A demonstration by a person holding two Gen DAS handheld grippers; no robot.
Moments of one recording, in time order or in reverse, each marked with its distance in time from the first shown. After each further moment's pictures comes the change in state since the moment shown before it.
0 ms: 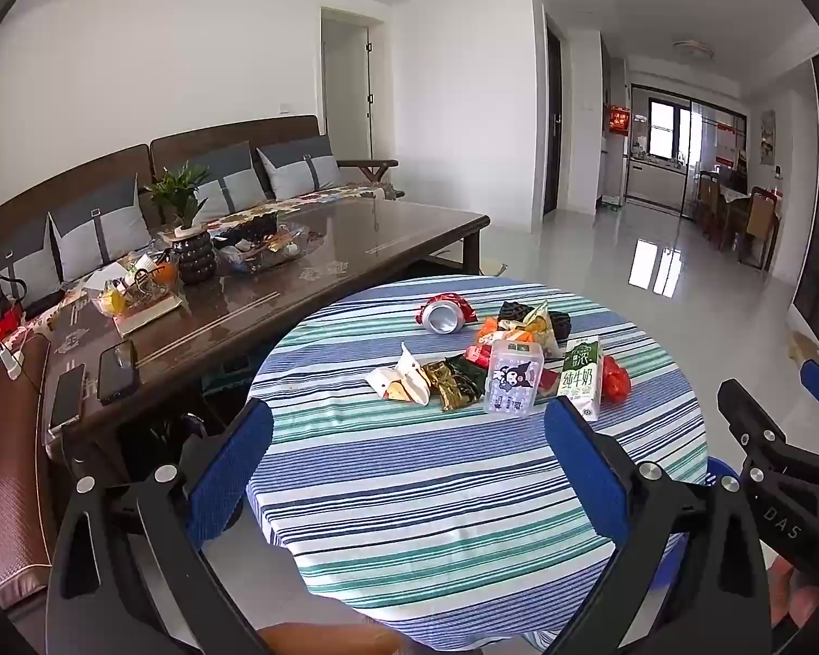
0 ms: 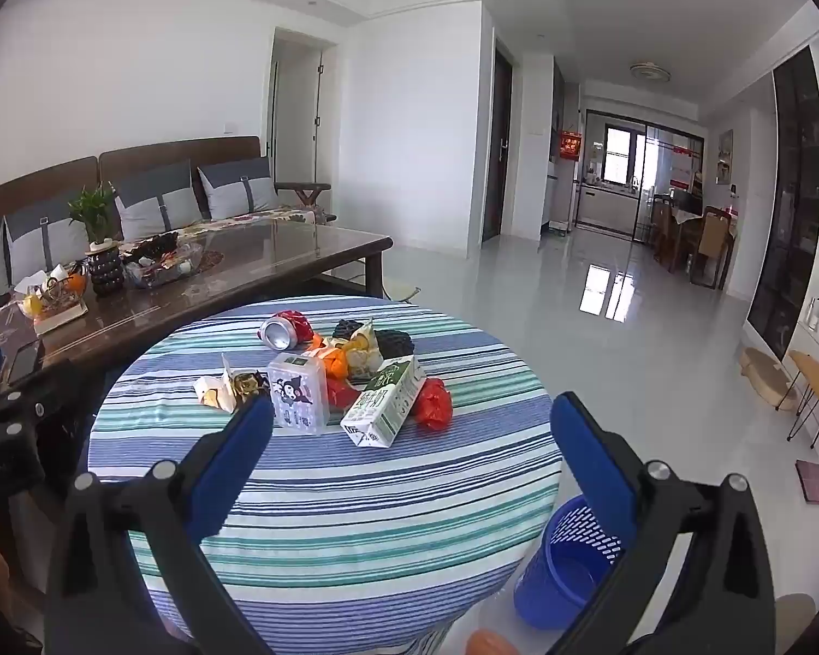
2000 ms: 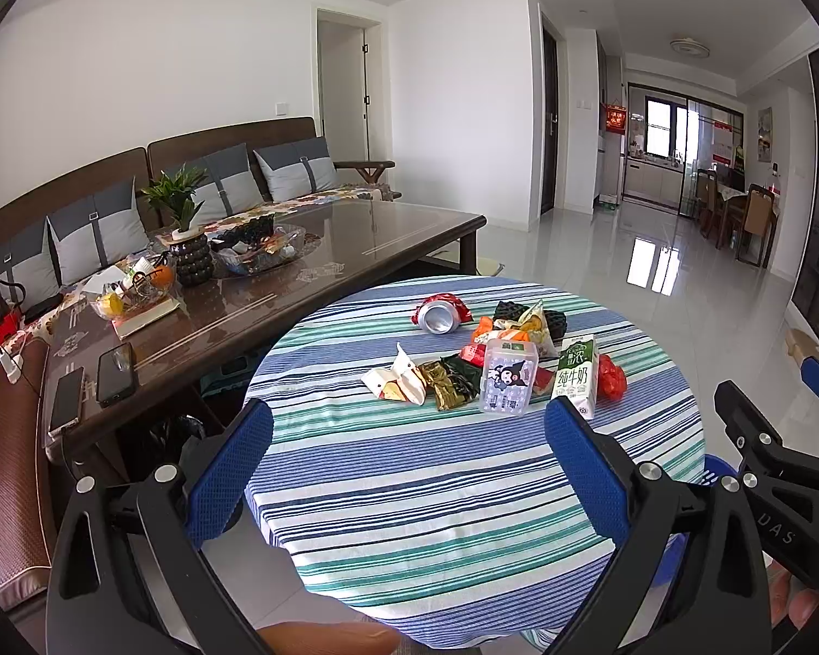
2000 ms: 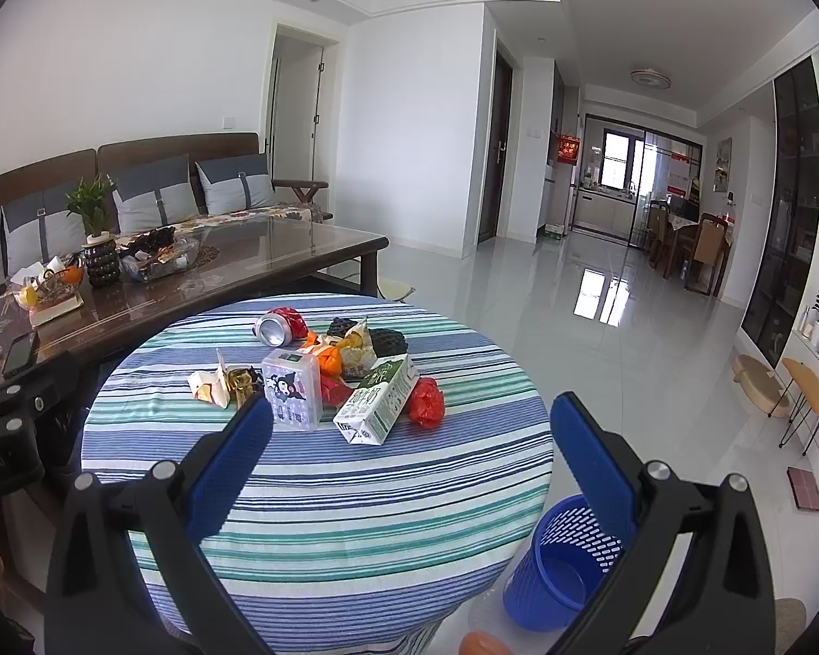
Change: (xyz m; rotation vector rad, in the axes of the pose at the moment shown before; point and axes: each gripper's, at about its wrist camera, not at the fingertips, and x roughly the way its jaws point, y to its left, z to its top) left arm 0.000 -0.001 0.000 0.011 0.002 0.002; right arm 0.000 0.000 -0.003 -0.026 -0.002 -0.016
